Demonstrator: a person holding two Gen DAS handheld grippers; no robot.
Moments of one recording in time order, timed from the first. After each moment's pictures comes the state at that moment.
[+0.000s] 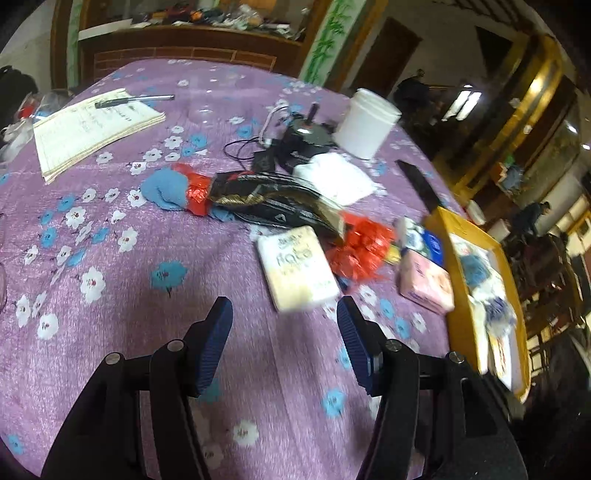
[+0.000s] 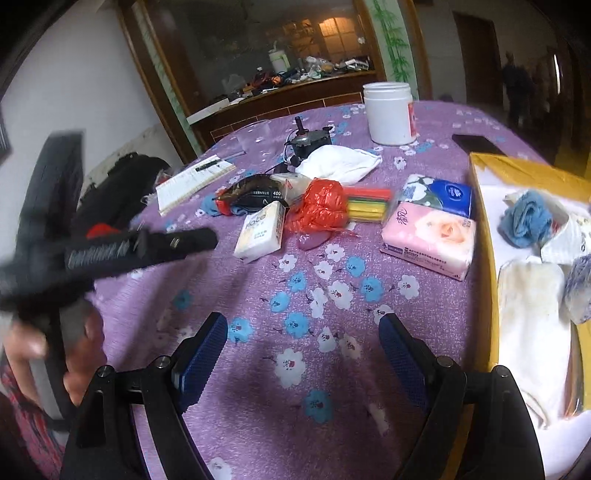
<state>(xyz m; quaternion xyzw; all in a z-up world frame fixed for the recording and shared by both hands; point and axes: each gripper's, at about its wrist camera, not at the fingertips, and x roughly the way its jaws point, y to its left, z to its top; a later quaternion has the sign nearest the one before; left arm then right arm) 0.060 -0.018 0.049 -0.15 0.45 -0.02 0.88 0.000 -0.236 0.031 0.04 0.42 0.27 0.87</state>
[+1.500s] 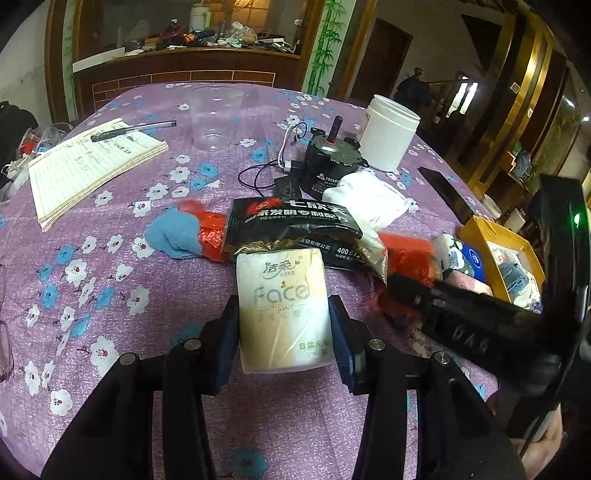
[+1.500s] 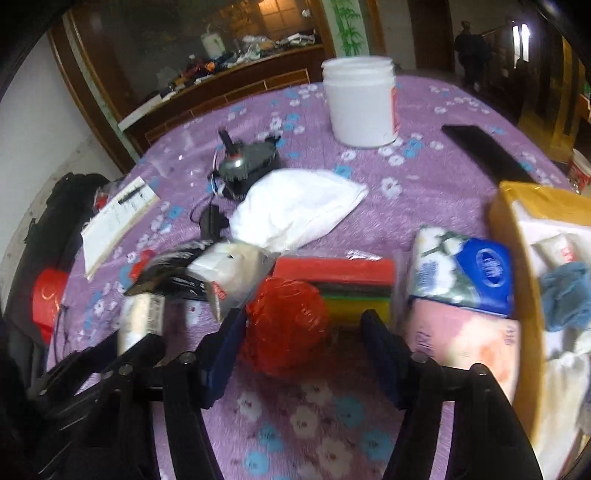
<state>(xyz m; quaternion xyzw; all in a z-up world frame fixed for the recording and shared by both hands) 0.083 -0.002 0.036 -0.09 0.42 -0.01 0.90 0.134 -0.186 0.017 0.06 0.48 0.16 0.86</state>
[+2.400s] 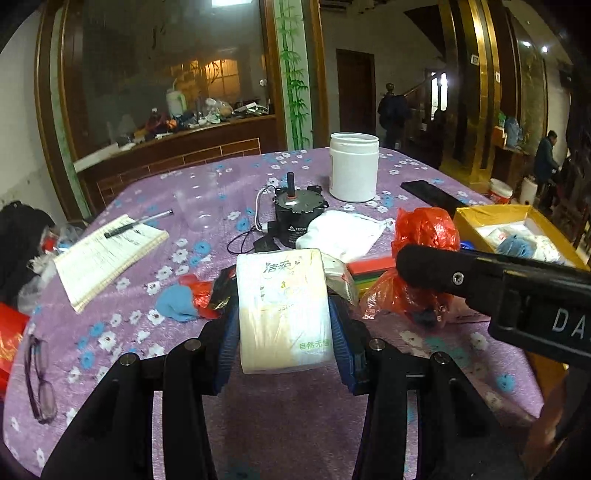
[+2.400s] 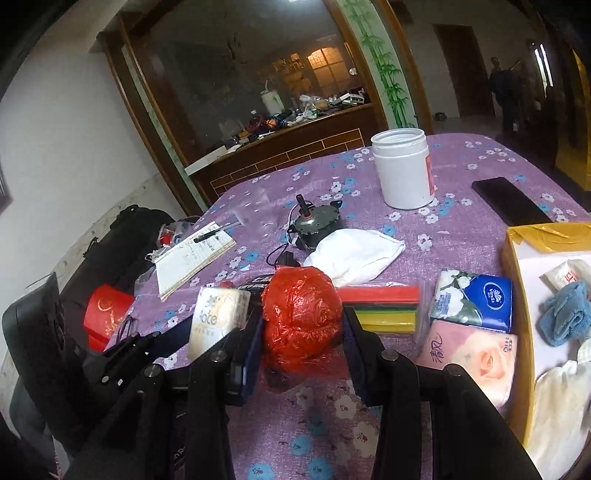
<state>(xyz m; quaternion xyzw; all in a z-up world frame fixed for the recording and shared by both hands) 0.056 -0.051 0.054 0.06 0.30 0.01 0.95 0.081 -0.210 0.061 0.12 0.36 0.26 0.89</state>
